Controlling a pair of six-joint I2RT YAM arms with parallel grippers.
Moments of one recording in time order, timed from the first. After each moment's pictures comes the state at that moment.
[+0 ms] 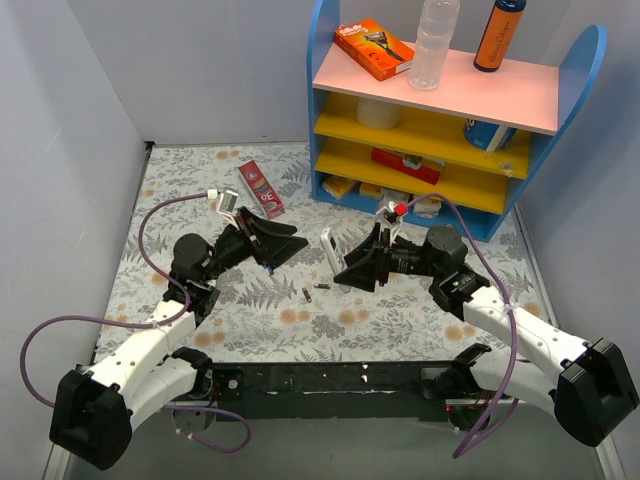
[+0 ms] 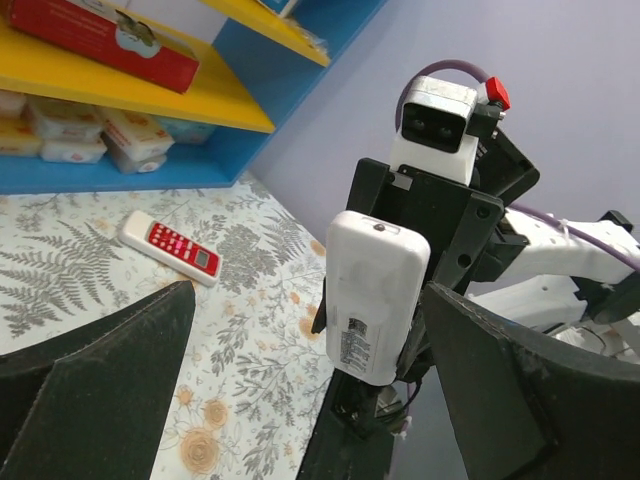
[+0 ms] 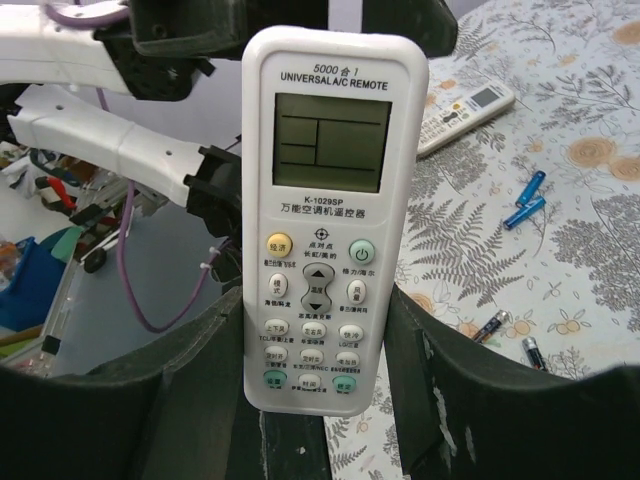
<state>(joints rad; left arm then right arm) -0.41 0.89 0.51 0.61 0.62 -0.83 0.64 1.01 0.57 0.42 -0.81 0.50</state>
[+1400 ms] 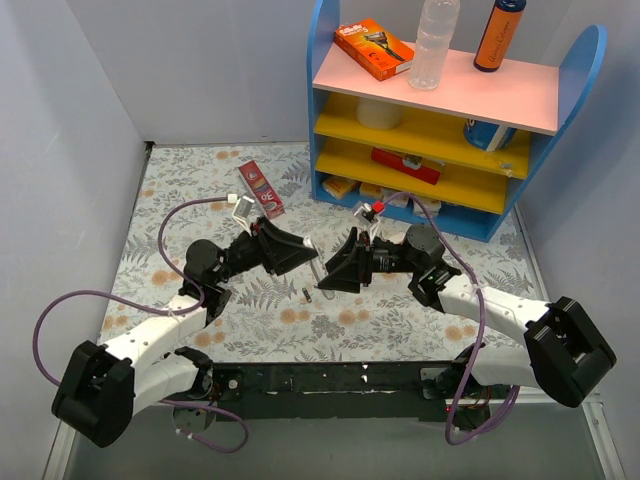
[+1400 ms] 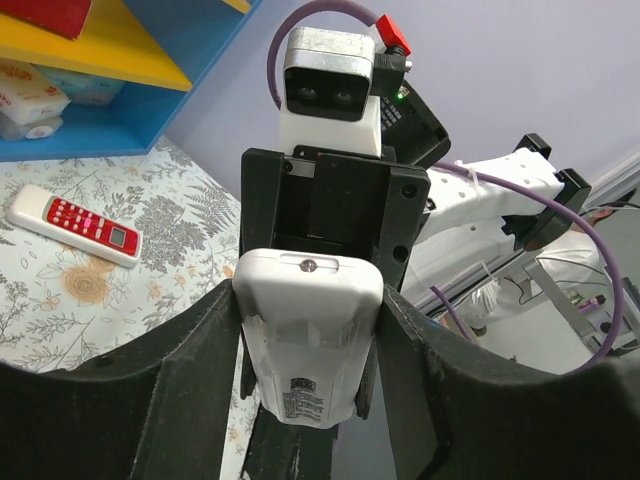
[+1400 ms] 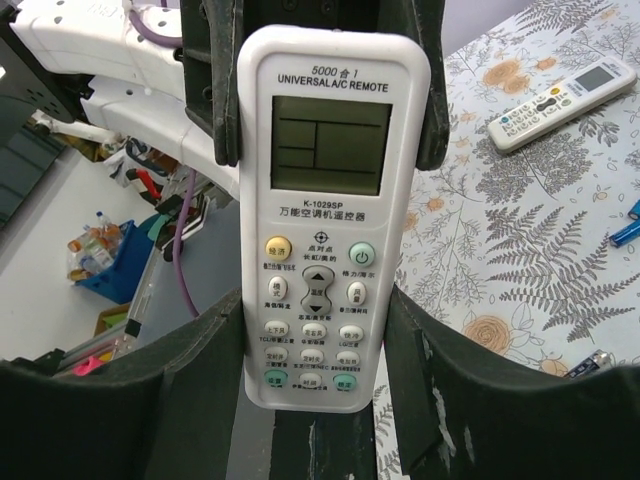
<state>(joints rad) -0.49 1.04 0.45 0.92 0.72 -0.99 0.72 1.24 0.58 0.75 -0.89 0.70</state>
